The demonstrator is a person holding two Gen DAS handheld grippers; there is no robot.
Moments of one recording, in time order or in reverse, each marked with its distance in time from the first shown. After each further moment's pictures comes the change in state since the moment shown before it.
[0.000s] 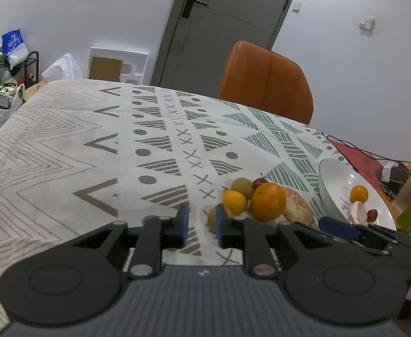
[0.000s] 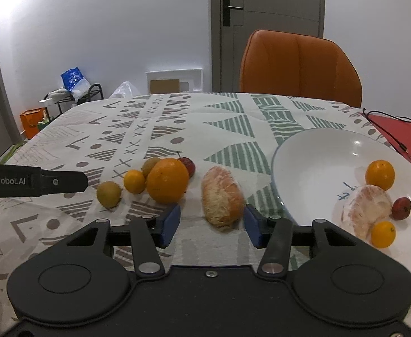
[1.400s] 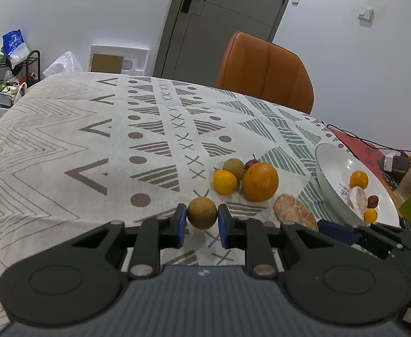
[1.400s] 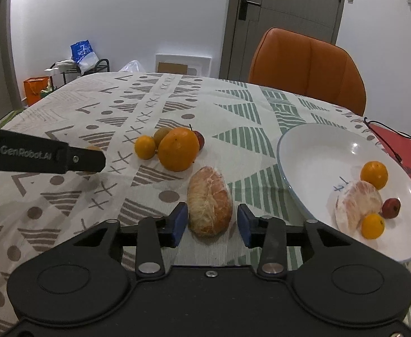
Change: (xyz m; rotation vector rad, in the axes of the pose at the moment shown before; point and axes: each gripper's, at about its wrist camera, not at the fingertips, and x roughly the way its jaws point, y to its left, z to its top) left arm -0.002 -0.014 -0.016 0.012 0.020 0.023; right arm -0.011 0.017 -0.017 -0.130 0.042 -0.022
